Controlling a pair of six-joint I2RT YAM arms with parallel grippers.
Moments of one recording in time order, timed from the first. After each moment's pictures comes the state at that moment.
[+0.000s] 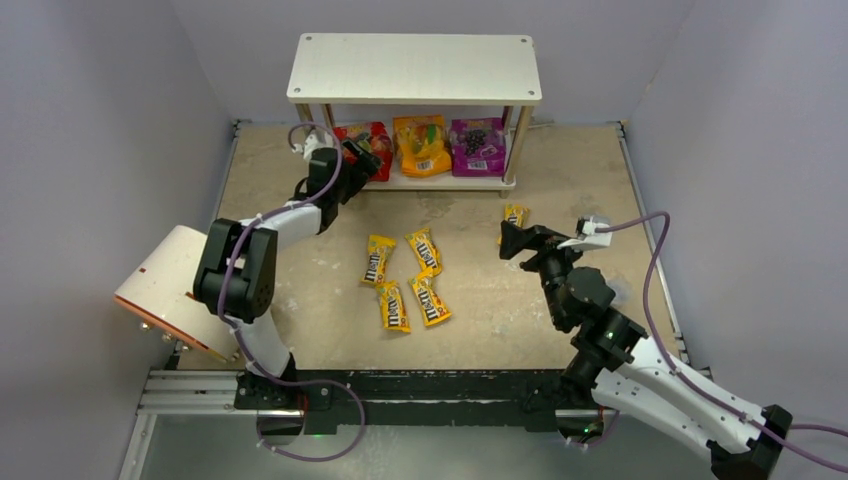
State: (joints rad) left arm -0.25 1.78 1.06 0.32 -0.07 -0.94; right arm 0.85 0.57 0.50 0.06 0.72 0.46
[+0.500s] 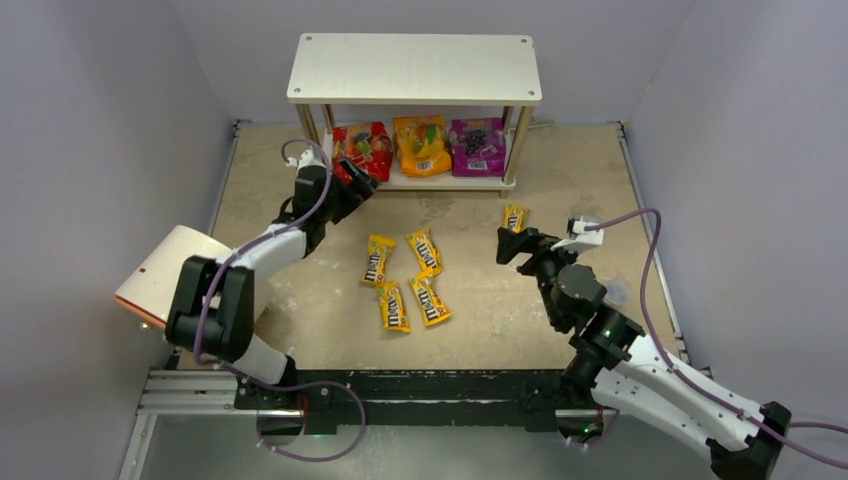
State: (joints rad) left arm -0.25 1.59 0.90 0.27 0.04 -0.89; right arm 0.85 0.59 0.50 0.00 0.71 0.47
